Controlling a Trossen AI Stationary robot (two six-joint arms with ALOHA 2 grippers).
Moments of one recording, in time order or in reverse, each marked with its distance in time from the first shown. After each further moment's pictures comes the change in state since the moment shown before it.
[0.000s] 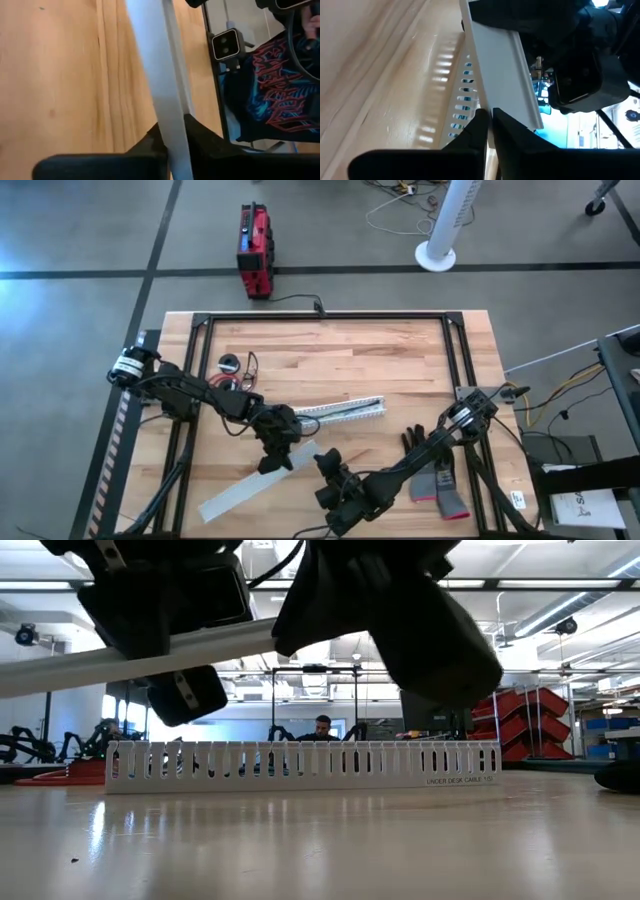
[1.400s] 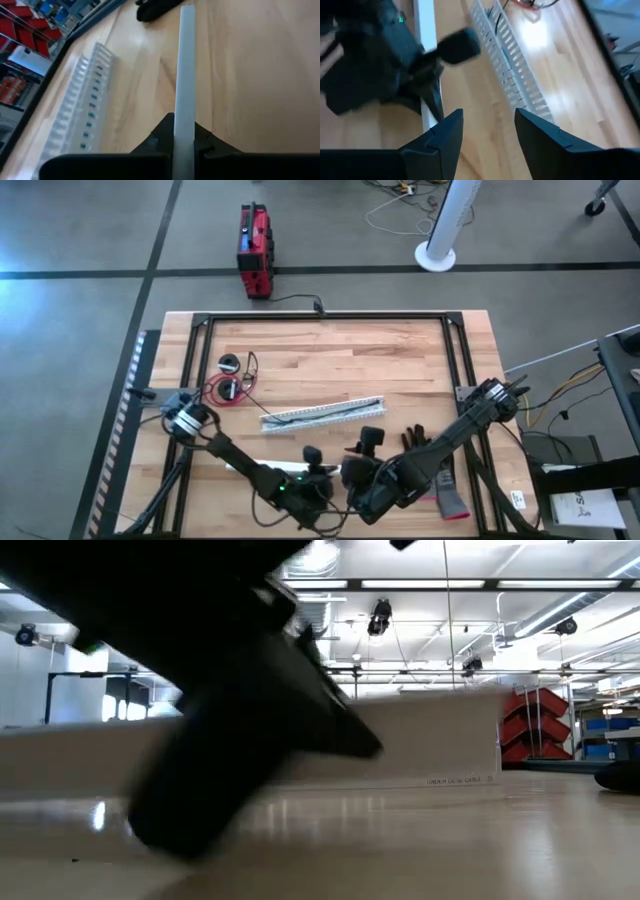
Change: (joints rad) left arm -0.396 0.648 0.579 0.001 -1.452 0.372; right arm 0.032 -0.289 0.048 -0.504 -0.383 1.057
